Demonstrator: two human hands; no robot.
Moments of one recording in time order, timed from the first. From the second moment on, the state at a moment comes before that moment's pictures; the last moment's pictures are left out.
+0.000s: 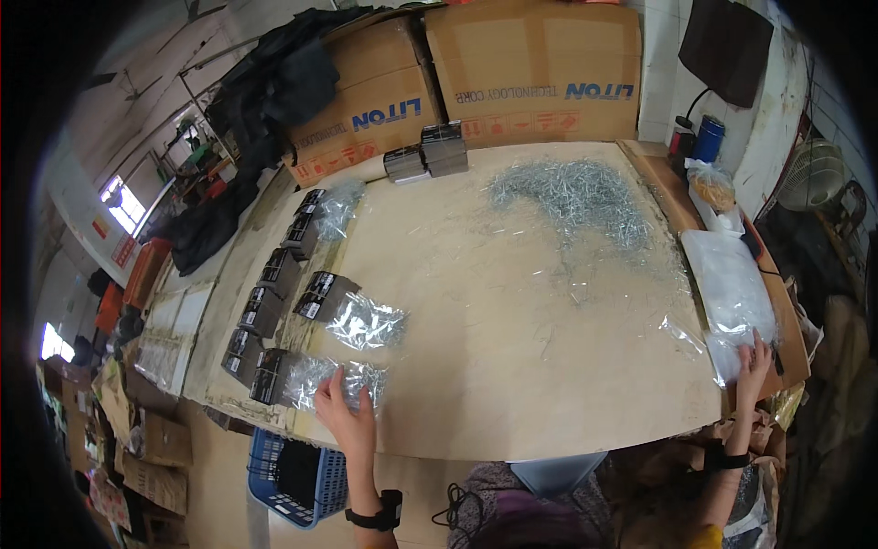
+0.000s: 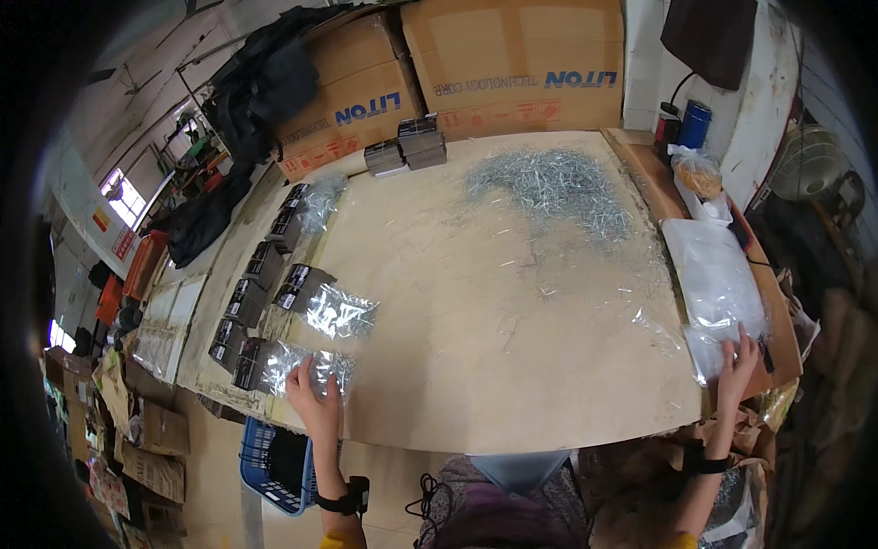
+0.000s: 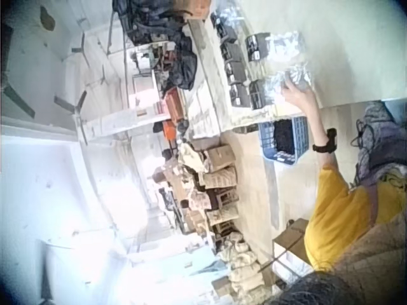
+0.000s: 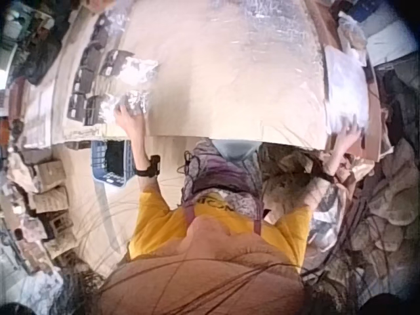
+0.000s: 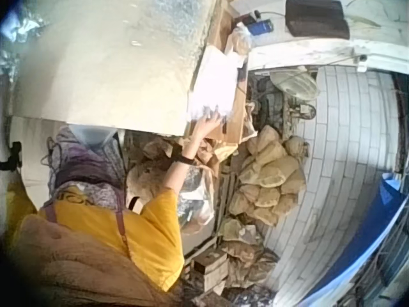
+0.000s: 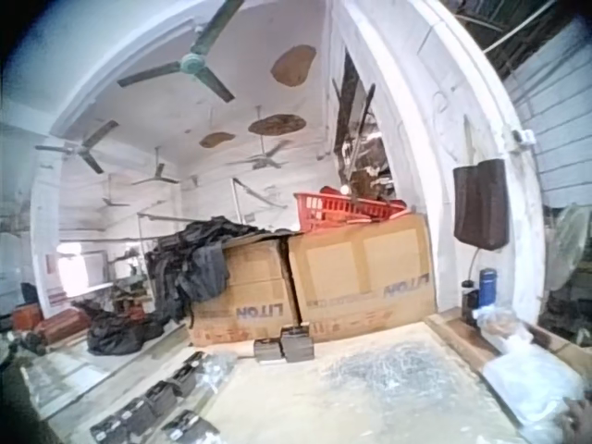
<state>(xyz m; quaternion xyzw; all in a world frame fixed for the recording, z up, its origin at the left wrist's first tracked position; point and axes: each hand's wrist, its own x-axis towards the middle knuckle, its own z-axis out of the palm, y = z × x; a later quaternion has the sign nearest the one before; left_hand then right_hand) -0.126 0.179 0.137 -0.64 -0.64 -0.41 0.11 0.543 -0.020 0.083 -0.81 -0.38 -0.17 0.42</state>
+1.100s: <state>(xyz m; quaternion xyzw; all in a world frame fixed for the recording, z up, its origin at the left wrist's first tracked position) 0.033 0.106 0.207 -0.69 -0.35 -0.42 -0.47 0.216 0.055 0.159 -0.45 -0.41 0.54 0.59</state>
